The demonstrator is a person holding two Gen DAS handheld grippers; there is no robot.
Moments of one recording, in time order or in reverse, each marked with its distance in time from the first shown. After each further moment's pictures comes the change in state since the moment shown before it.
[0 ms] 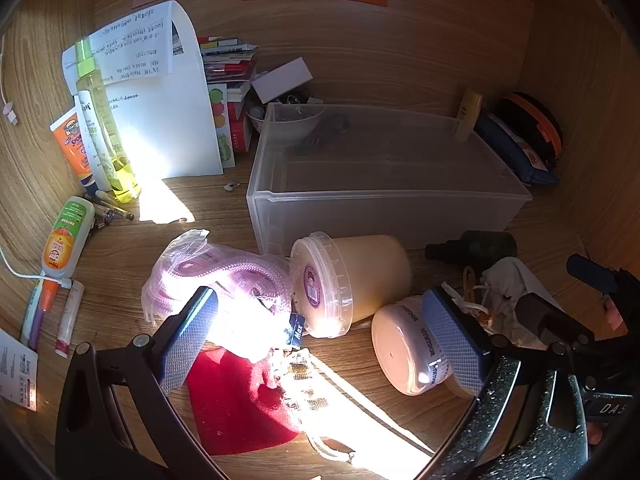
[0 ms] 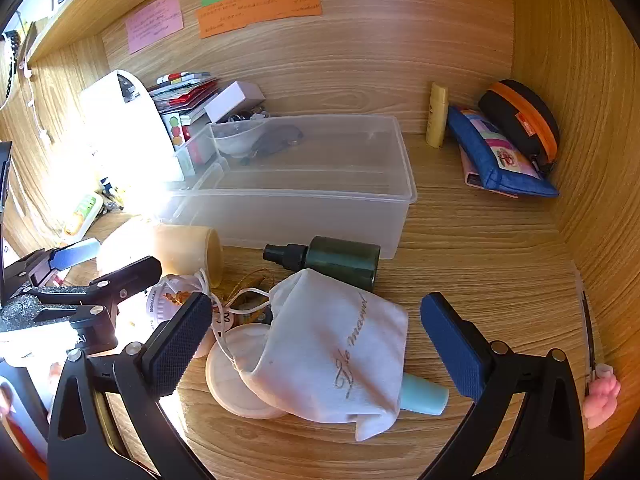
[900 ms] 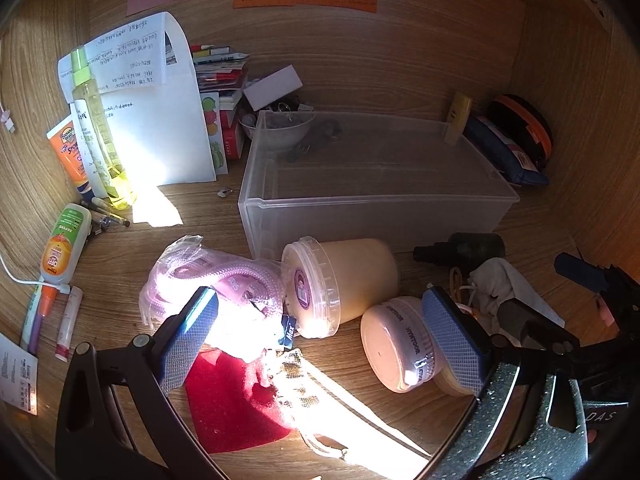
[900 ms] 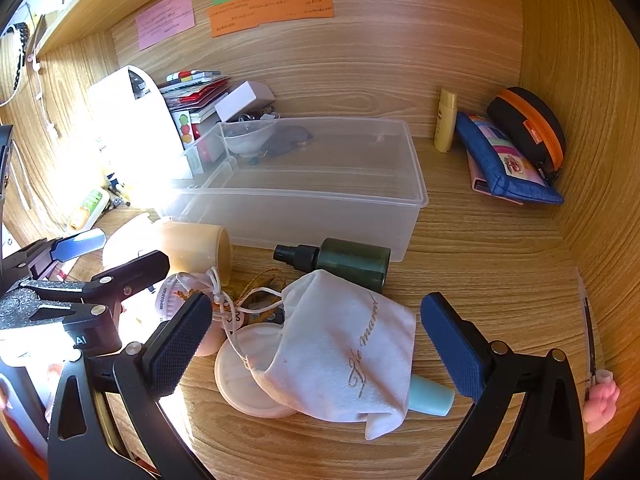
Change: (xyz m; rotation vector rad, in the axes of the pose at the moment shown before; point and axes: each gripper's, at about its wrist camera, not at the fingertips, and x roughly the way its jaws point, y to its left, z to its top) left arm -0.007 -0.005 0.001 0.012 -0.012 -0.031; right arm -0.001 0.006 0.000 -0.024 -0.004 0.006
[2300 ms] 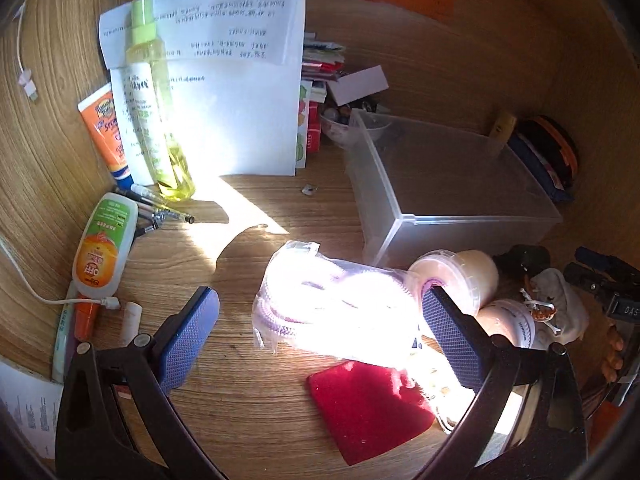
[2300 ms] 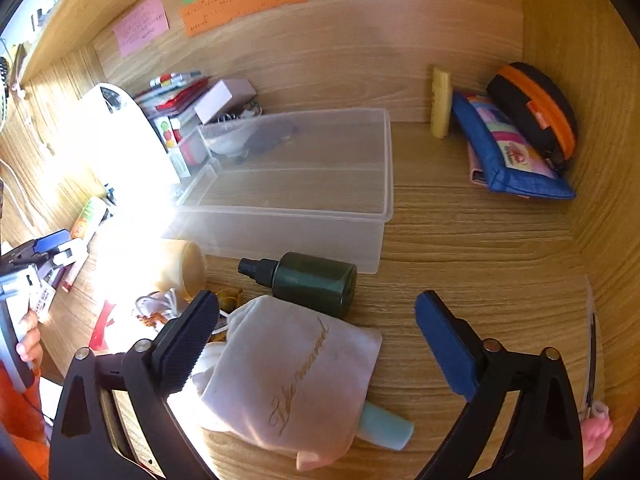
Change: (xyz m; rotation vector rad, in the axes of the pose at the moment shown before) left arm 0.007 0.112 0.017 -0.057 0.083 -0.030; right arm 0.023 -0.047 0.022 0.040 0.089 0.076
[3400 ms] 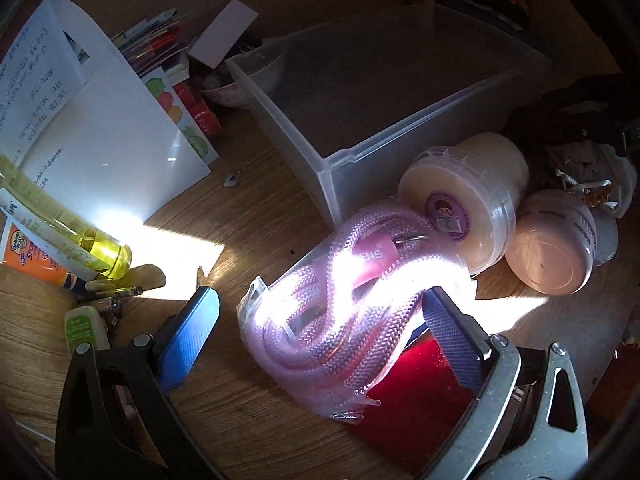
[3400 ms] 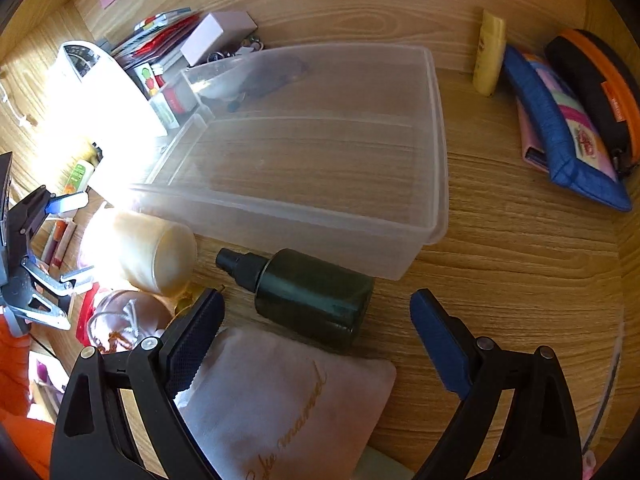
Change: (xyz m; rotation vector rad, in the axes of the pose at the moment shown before) left arm 0.056 -0.053 -0.004 0.546 0.194 -0.005; right arm 0.064 -0.009 0.029 -0.032 0.242 0.061
